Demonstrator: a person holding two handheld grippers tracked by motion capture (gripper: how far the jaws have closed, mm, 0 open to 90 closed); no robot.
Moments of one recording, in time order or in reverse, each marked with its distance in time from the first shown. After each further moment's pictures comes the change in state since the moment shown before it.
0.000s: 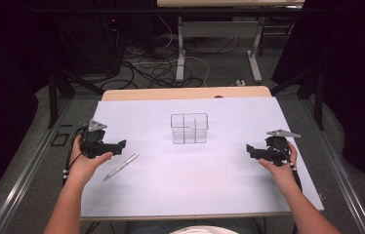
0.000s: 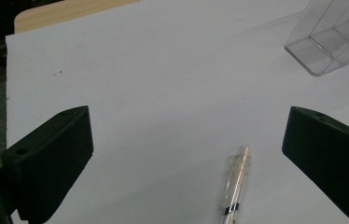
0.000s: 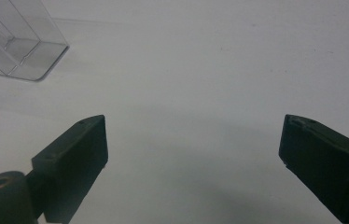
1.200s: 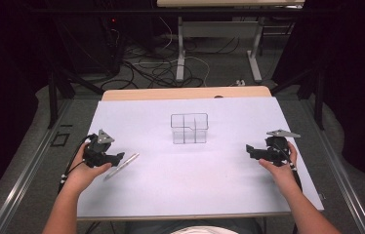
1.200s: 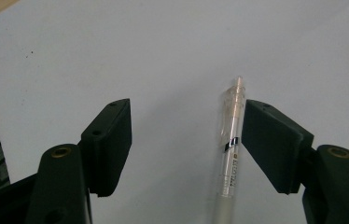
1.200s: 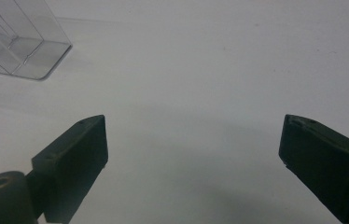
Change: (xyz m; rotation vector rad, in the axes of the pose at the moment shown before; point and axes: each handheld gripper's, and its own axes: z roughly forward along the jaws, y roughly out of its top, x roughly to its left) left arm -0.016 -0.020 0.001 0.125 -0.021 0.229; right arm 0.000 0.000 0.000 0.000 0.009 -0.006
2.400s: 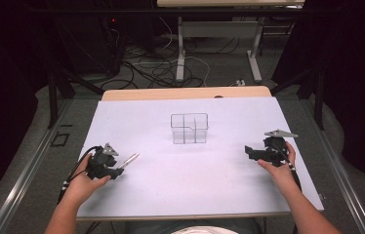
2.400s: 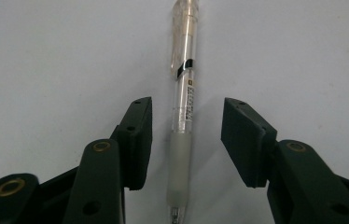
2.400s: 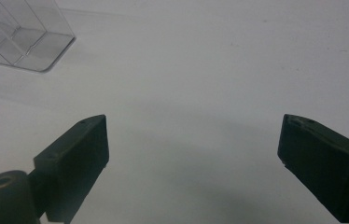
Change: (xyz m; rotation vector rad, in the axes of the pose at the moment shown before) left arm -0.011 -0.028 0.015 0.193 -0.149 0.064; right arm 0.003 -0.001 0.003 0.018 0.006 -0.024
